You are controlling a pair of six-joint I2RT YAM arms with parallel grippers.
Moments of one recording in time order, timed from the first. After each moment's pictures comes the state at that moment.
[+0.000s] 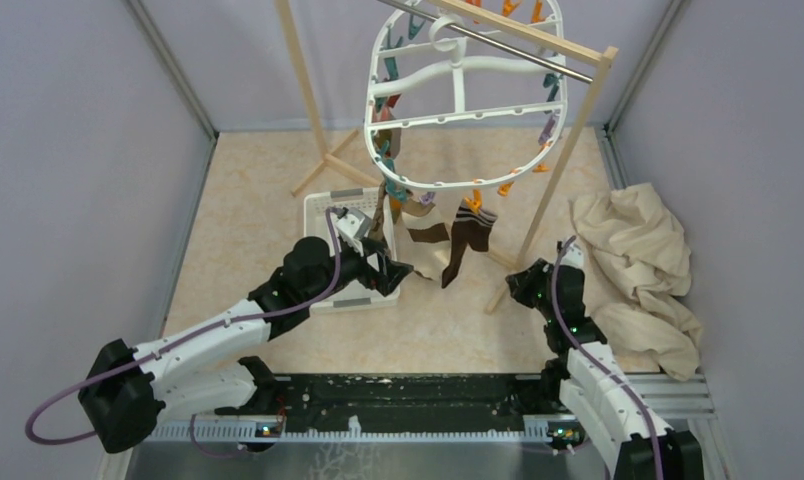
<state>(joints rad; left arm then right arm) -0.84 1.04 0.57 0.29 0.05 -0.28 0.15 0.64 0.16 -0.01 -0.09 0.65</state>
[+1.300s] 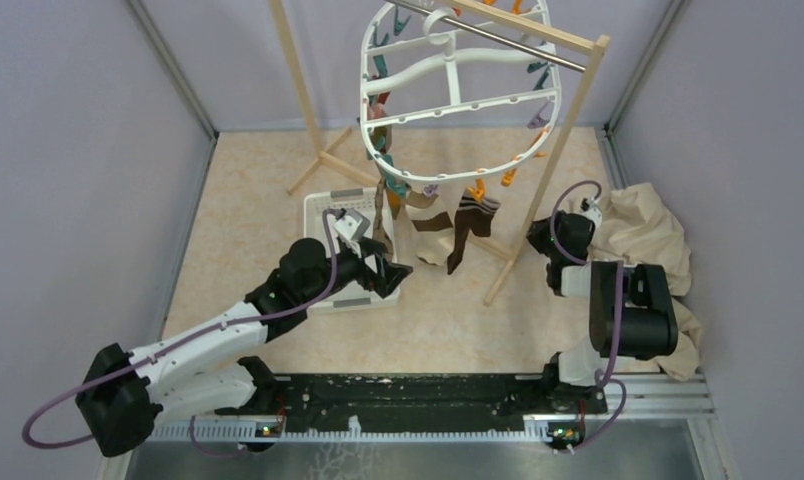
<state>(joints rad) -0.84 1.01 0.57 0.30 0.09 -0.26 -0.07 1.54 0.45 0.66 -0.09 0.80</state>
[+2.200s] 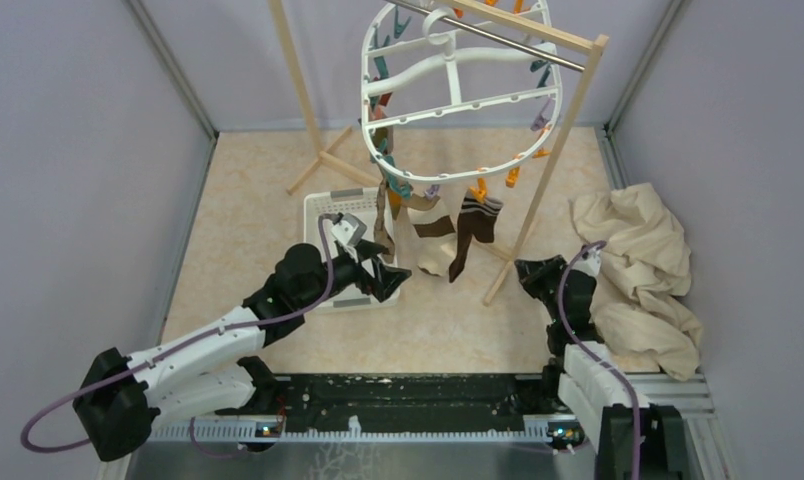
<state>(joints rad) -0.84 0.98 0.53 0.35 0.11 -0.26 0.00 0.76 0.04 0.43 -0.09 0.90</state>
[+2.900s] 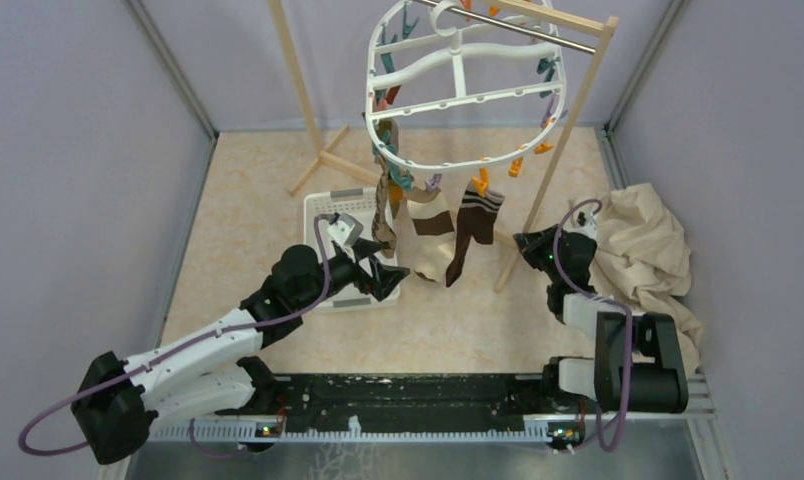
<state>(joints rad) -0.84 0.96 0.52 0.35 0.09 -0.26 -0.03 1.21 0.26 0.61 -0.20 0.87</state>
